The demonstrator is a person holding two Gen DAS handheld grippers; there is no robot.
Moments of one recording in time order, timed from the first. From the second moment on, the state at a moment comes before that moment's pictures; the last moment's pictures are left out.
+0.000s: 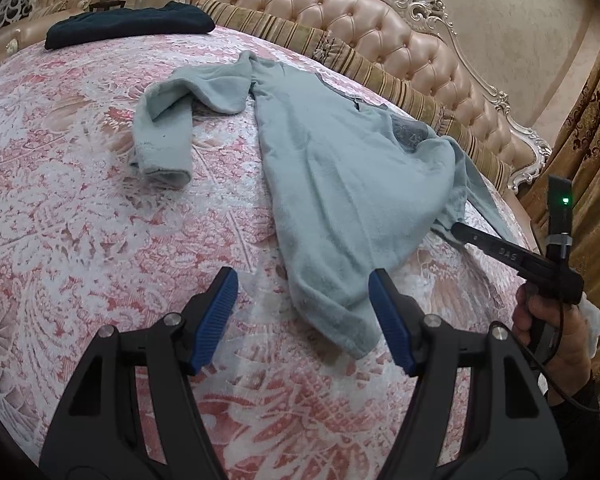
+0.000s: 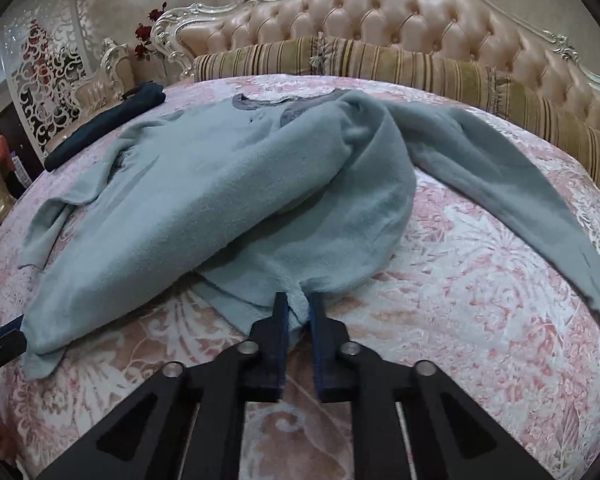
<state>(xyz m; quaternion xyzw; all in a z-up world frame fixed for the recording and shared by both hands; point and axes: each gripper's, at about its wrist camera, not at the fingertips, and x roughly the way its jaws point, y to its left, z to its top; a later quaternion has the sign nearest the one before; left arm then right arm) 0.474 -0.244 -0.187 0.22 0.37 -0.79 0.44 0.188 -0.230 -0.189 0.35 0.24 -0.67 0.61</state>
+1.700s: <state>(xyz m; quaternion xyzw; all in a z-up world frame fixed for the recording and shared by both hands) 0.545 -0.305 -0.166 0.18 0.39 -0.74 0.51 0.124 -0.089 -0.145 0.31 0.25 -0.68 0.62</state>
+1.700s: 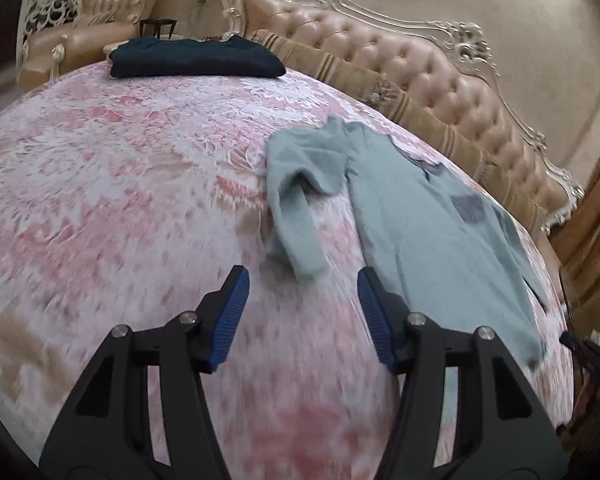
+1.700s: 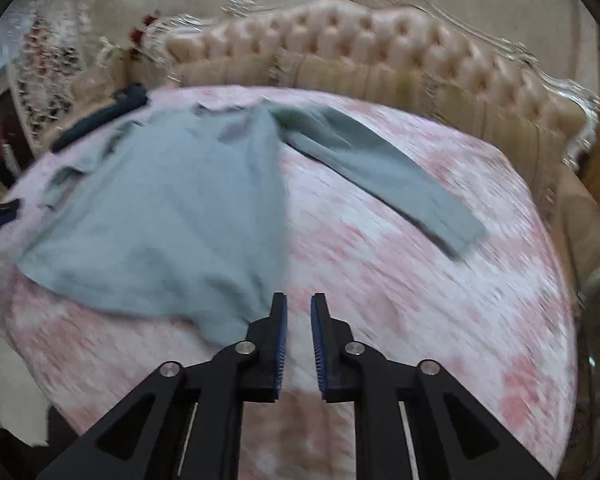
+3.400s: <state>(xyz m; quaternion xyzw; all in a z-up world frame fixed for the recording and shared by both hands) 0.714 -0.435 -0.183 0.23 0.37 -0.71 0.56 0.204 -0.162 -0.191 0.31 0.33 -0.60 0.66</state>
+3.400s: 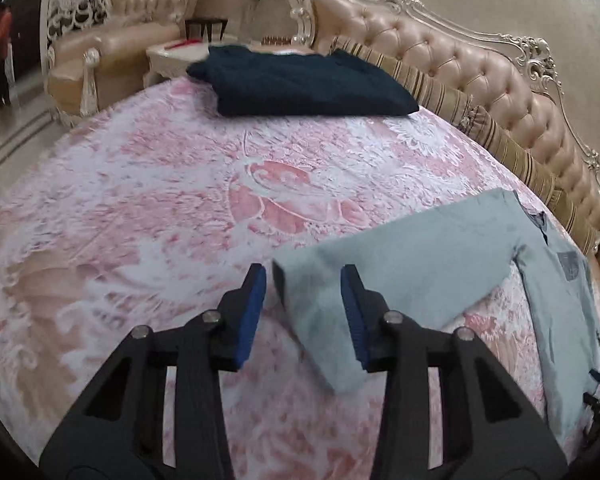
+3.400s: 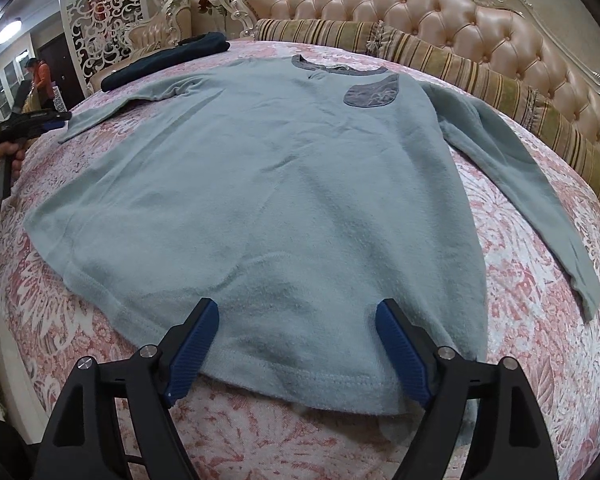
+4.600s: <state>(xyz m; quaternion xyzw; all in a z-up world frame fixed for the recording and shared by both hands) 0.746 -0.492 -0.134 0.27 0.32 -0.66 0.63 0.180 -0.153 -0.155 0.31 0.30 -0.62 0.65</state>
